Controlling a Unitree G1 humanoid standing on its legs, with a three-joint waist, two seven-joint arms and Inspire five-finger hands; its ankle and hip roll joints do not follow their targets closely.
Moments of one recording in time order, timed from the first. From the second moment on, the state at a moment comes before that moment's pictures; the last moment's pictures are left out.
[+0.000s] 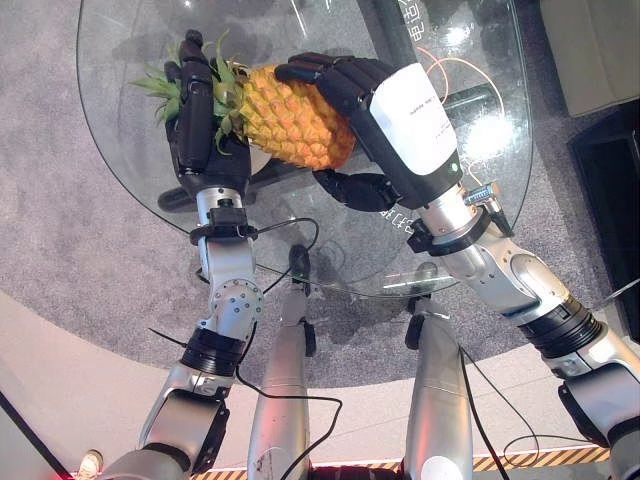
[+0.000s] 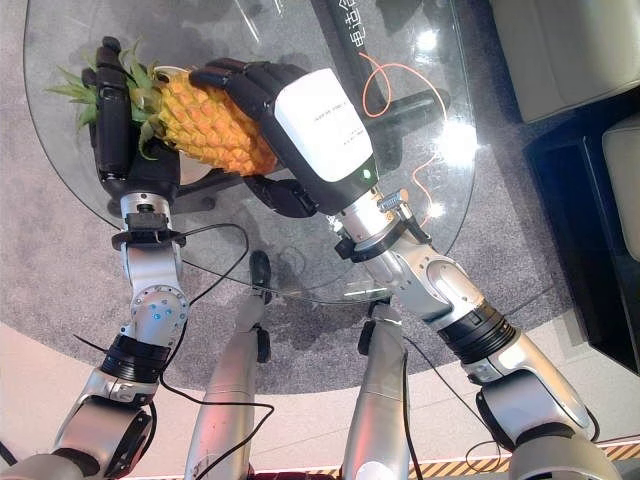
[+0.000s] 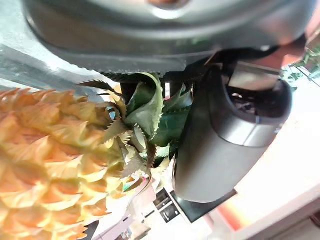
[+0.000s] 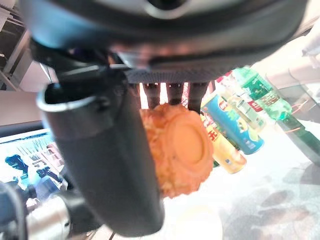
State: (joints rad) left arm -0.66 0.26 -0.18 0.10 -1.27 -0.58 0.06; right arm -0.81 -0.68 0.55 0.00 -0.57 -0.27 -0.44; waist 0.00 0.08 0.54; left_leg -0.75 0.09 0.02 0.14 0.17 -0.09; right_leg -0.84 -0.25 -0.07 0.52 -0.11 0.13
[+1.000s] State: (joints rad) left arm -0.68 0.21 -0.13 0.10 -0.87 -0.71 0.61; right arm -0.81 -0.66 0.55 0.00 -0.57 -0.24 -0.42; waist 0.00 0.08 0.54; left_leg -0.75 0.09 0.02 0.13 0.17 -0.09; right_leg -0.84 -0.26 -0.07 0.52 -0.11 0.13
